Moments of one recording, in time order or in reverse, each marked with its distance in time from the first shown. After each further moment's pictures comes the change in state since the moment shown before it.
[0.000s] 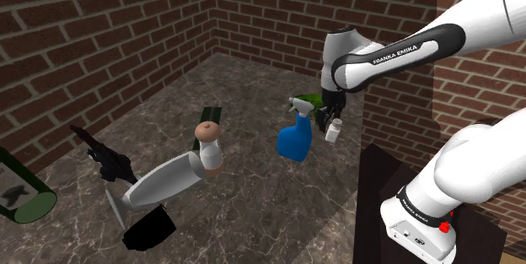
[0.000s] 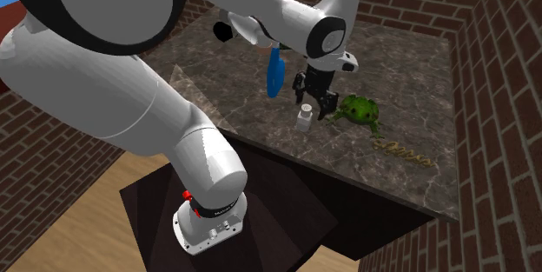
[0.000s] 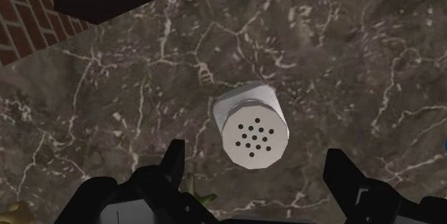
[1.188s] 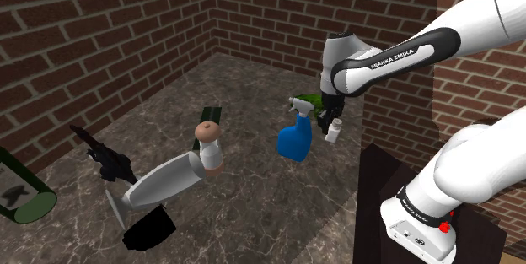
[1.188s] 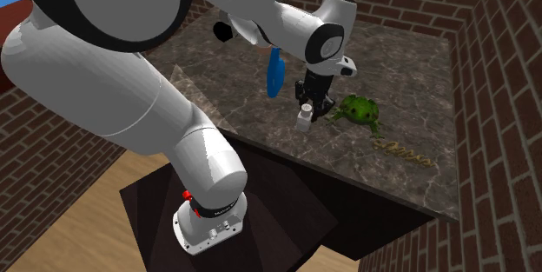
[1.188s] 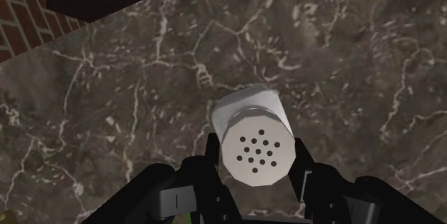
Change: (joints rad) arm -0.001 0.019 0.000 -0.021 -0.002 0.042 0.001
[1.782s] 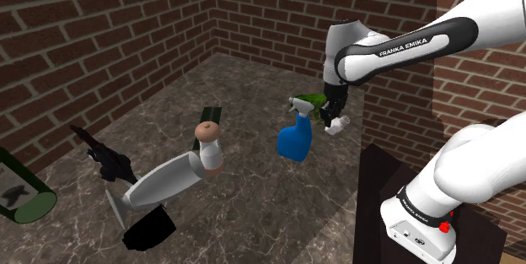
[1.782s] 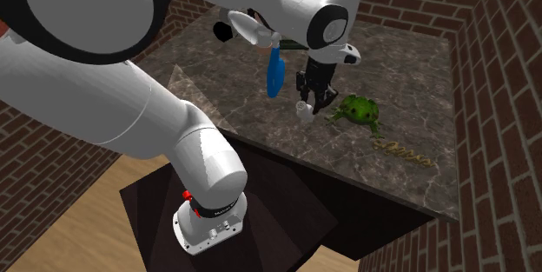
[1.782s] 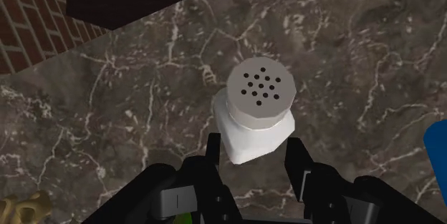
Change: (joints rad) arm 0.002 -0.067 -0.003 0.047 0.005 -0.114 -0.007
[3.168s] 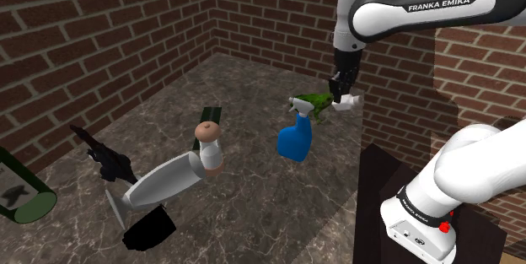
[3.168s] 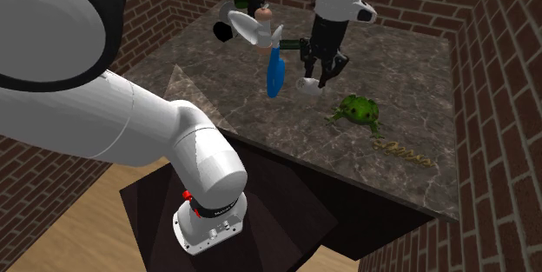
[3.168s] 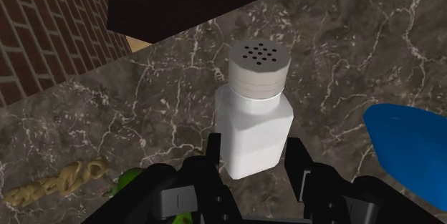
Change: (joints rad) arm 0.000 -0.113 -0.009 0.199 0.003 -0.312 -0.016
